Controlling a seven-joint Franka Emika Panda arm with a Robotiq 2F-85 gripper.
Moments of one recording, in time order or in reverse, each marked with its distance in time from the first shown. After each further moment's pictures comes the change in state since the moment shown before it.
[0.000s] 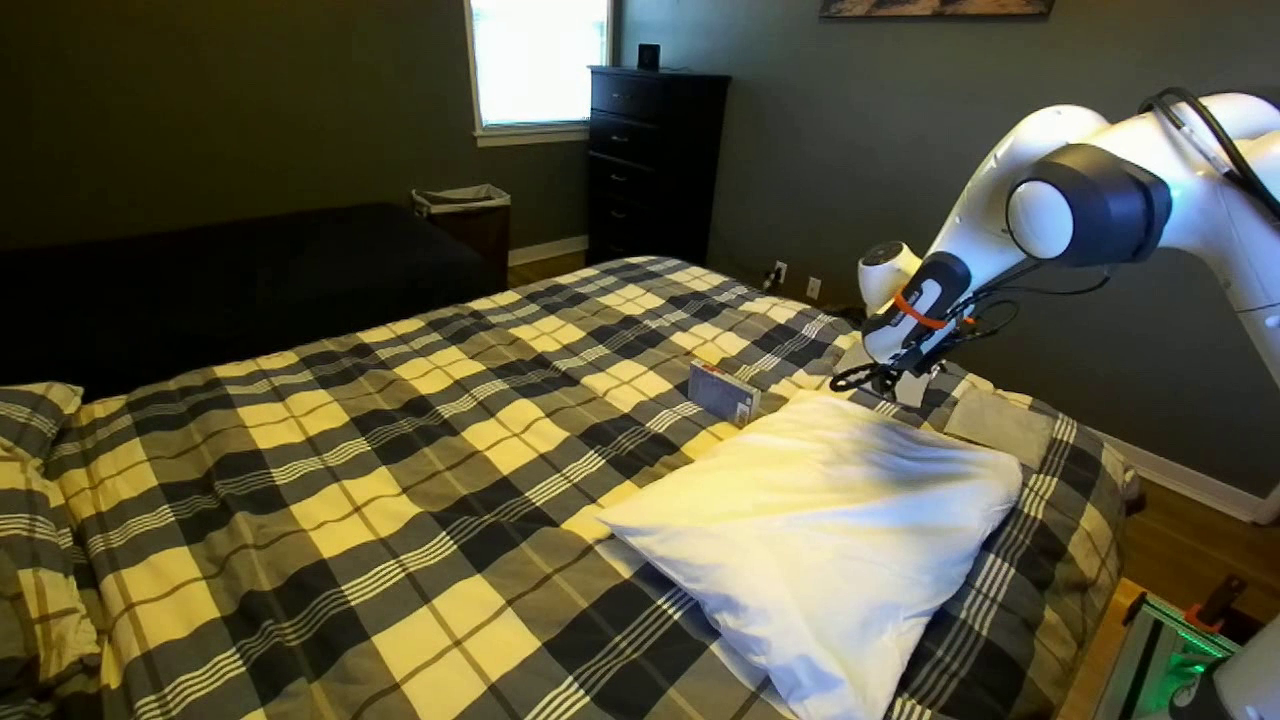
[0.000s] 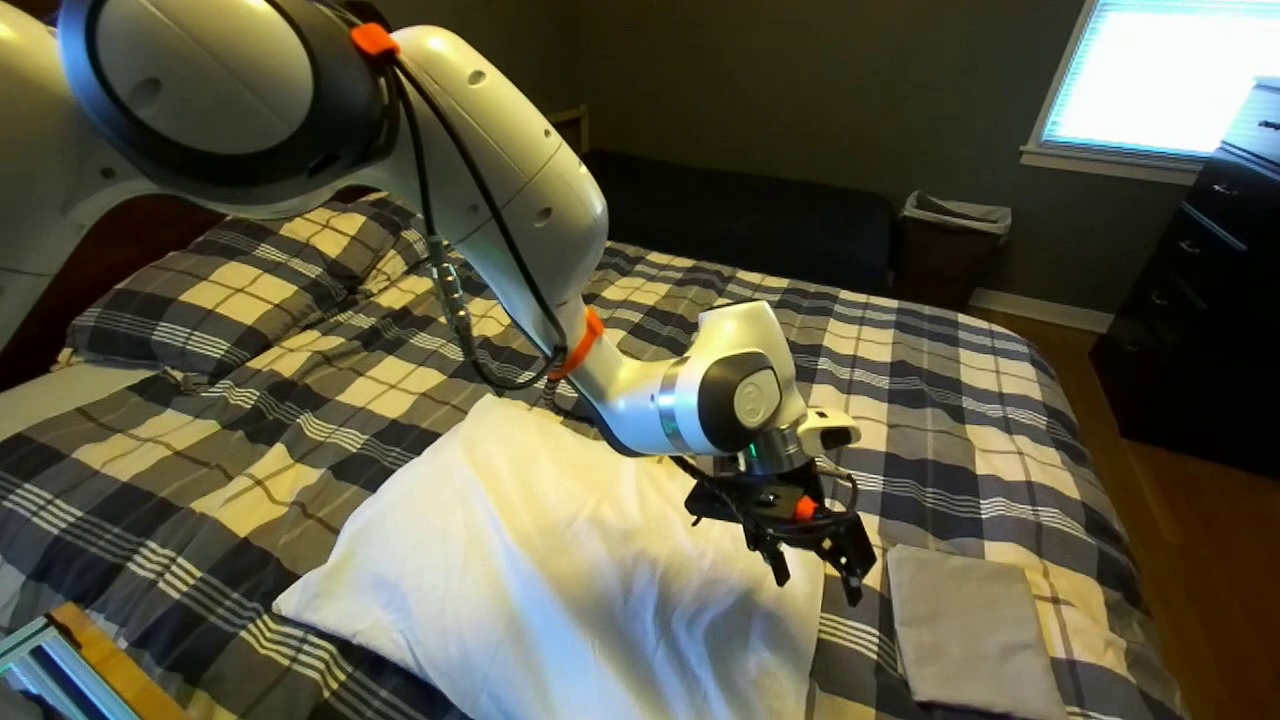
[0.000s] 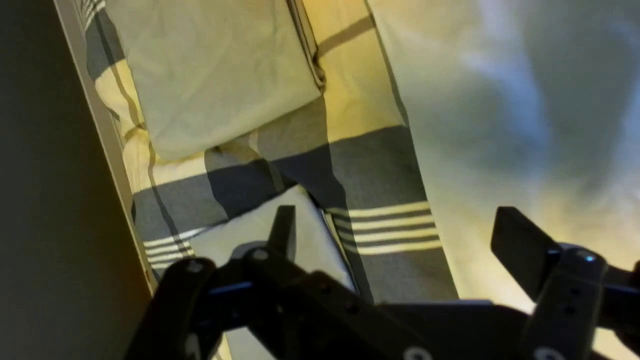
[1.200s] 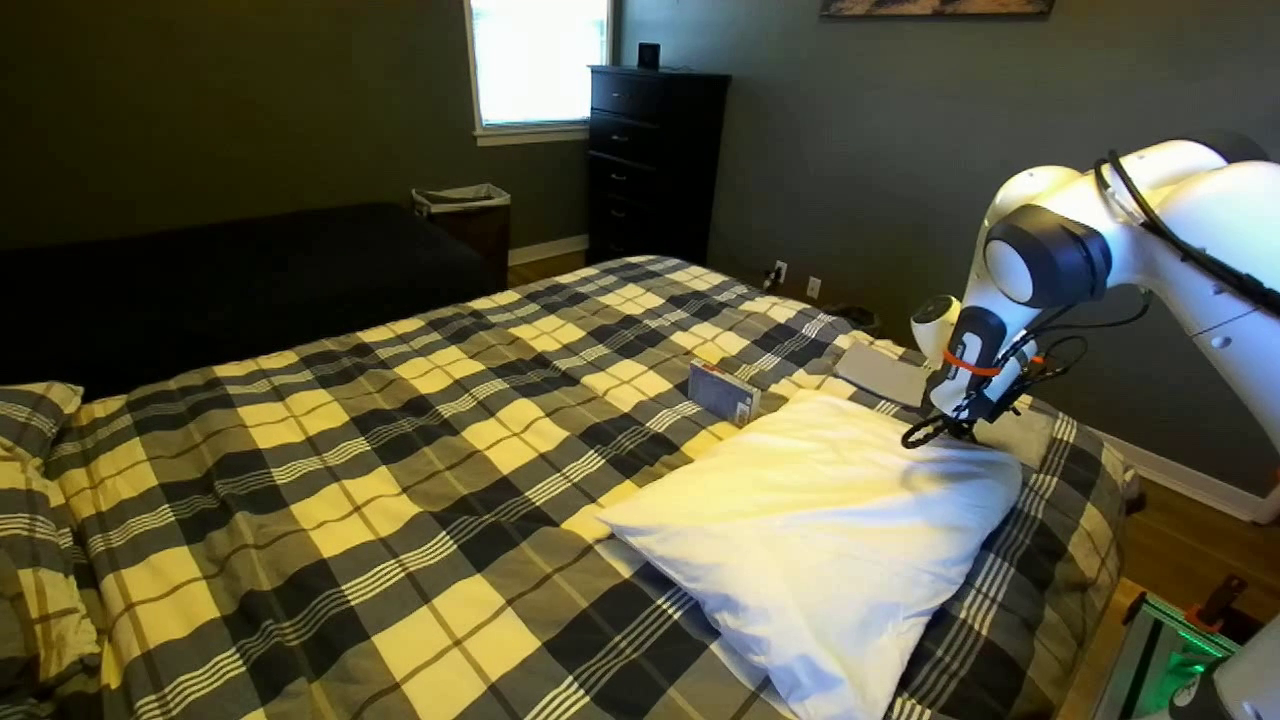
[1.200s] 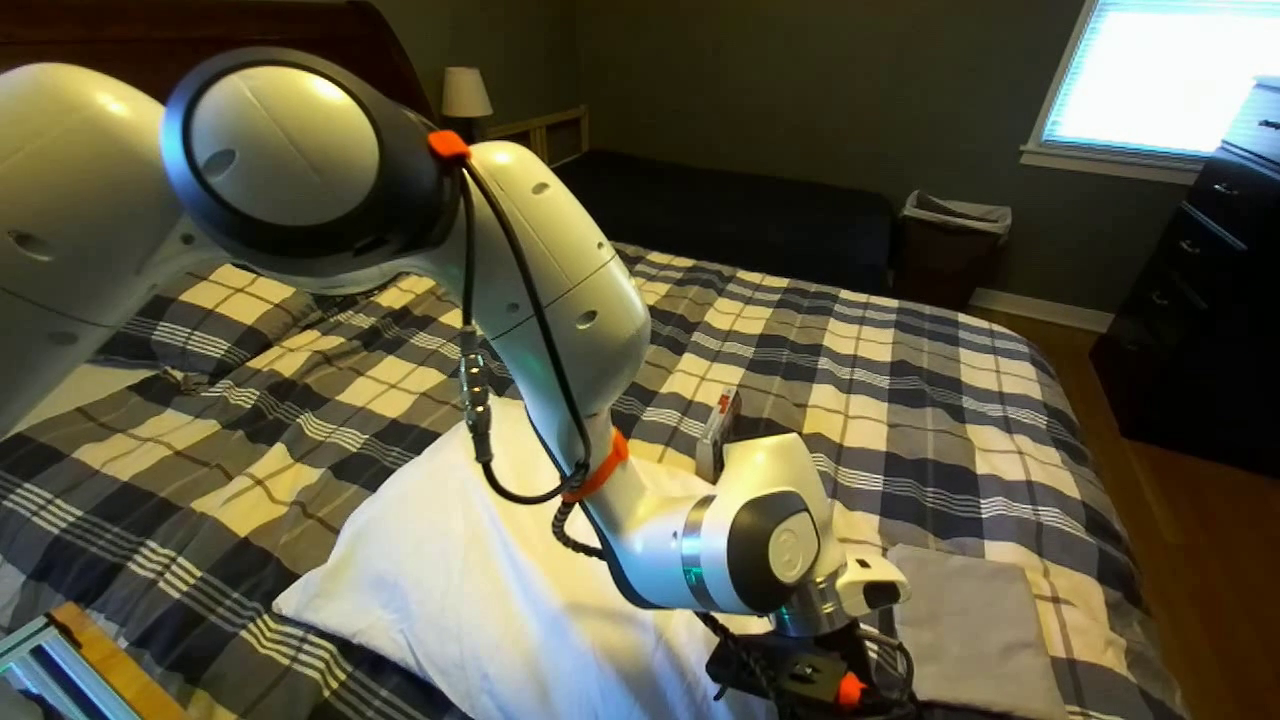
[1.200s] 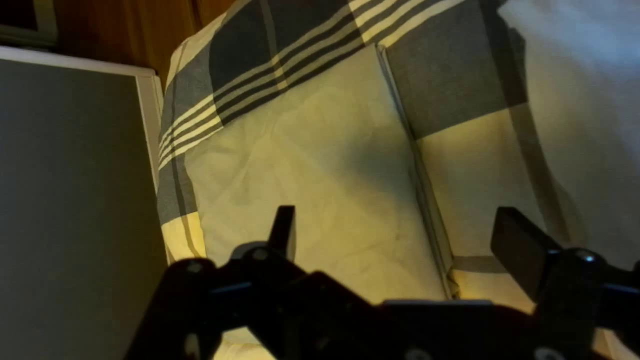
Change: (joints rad) arm -0.061 0.174 -0.142 -0.046 -0.093 0.115 0.037
